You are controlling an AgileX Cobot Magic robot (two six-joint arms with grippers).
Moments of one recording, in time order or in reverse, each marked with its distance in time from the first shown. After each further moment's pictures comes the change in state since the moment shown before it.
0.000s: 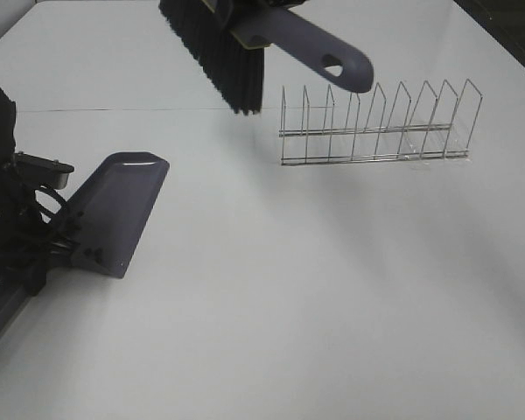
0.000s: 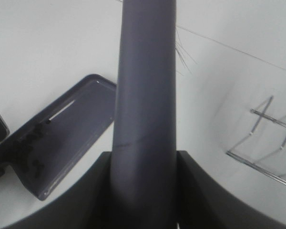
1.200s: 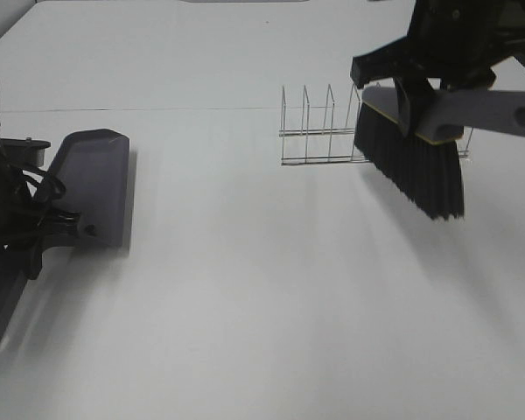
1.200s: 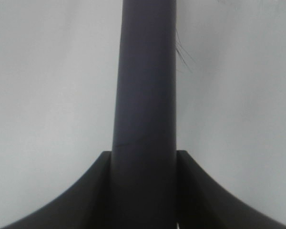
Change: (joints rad) left arm 0.000 -0.092 0.008 -0.019 0.025 -0.245; right arm -0.153 -0.203 0.453 -0.270 0.295 0.248
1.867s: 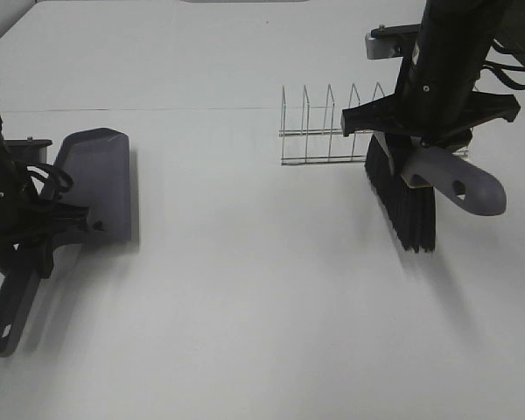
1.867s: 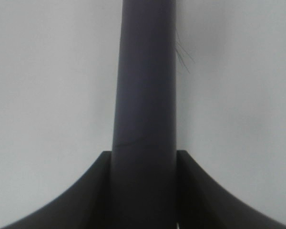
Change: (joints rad) left arm 0.000 0.000 0.000 -0.075 -0.017 -0.005; right arm -0.001 0.066 0.143 -0.079 -0.253 0.224
